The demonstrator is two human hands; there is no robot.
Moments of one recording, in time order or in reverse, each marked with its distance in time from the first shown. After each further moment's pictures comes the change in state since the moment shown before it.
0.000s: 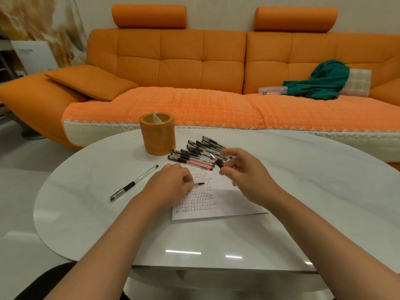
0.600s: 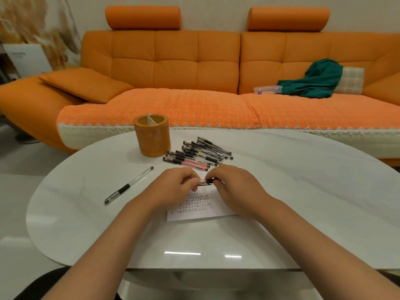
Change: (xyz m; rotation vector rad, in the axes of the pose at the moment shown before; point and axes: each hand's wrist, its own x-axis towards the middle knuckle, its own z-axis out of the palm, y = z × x) left_hand -0.008 0.015 -0.001 -0.346 -0.002 0.076; right_hand -0.006 0.010 0.015 -0.639 -0.101 -0.256
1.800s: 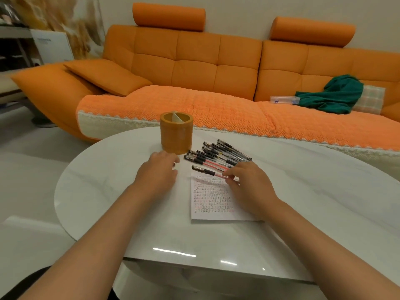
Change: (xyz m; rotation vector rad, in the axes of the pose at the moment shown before) left_hand -0.002 -0.057 -0.045 0.384 0.225 -0.212; right_hand 0.029 -0.005 0.024 -0.056 0.129 0.065
